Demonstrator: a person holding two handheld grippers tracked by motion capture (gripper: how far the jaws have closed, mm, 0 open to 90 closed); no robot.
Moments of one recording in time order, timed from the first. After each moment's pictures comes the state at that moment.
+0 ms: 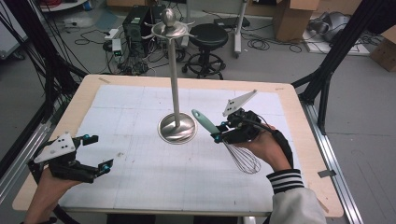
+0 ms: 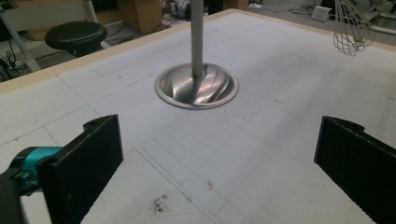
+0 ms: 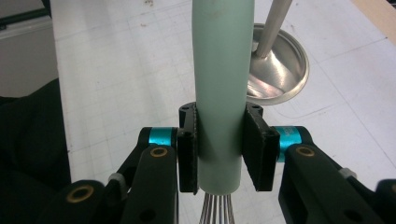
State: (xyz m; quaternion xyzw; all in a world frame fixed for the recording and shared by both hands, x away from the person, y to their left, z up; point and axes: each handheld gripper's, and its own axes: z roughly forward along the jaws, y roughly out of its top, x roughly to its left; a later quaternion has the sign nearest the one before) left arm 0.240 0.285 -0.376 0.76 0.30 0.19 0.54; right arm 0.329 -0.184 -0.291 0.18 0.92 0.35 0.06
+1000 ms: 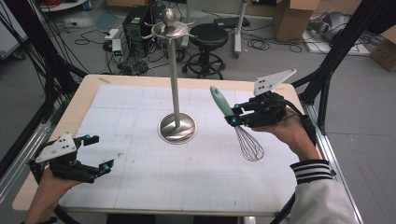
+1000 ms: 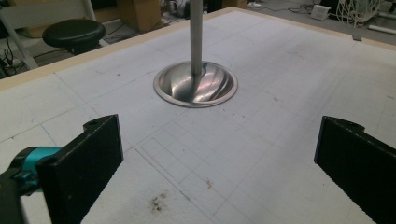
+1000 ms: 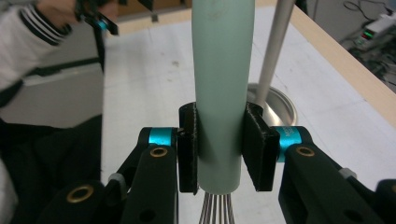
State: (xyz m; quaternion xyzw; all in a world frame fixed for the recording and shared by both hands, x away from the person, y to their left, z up) left arm 0.241 0.284 -0.378 0.76 0.30 0.19 0.54; right arm 0.341 -0.231 -0.241 0.13 0.88 0.46 0.03
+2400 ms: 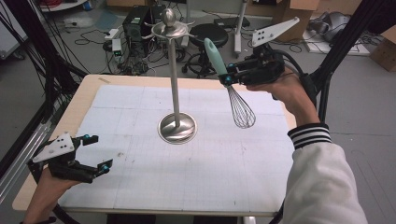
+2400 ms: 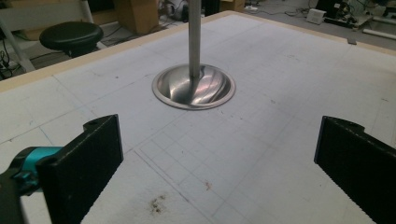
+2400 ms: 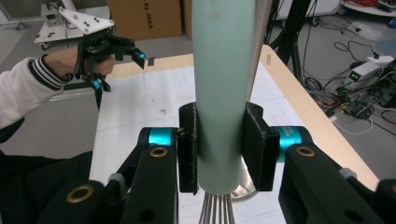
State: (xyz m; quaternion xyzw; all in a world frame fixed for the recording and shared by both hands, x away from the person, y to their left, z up) left arm 0.241 0.287 -0.378 0.76 0.29 0.19 0.55; right arm 0.392 -0.210 -0.164 0.11 0.86 0.49 0.05
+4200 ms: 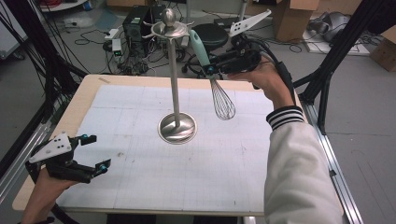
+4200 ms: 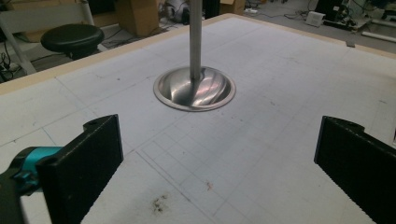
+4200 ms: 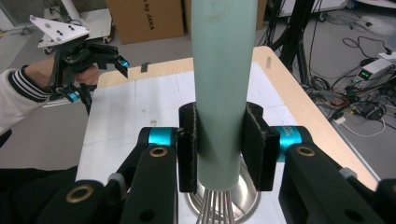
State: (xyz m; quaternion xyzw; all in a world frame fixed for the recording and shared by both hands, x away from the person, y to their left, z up) left arm 0.240 0.291 -0.376 0.76 0.29 0.19 0.55; right arm 0.438 -0.174 -0.176 0.11 0.86 0.49 0.03
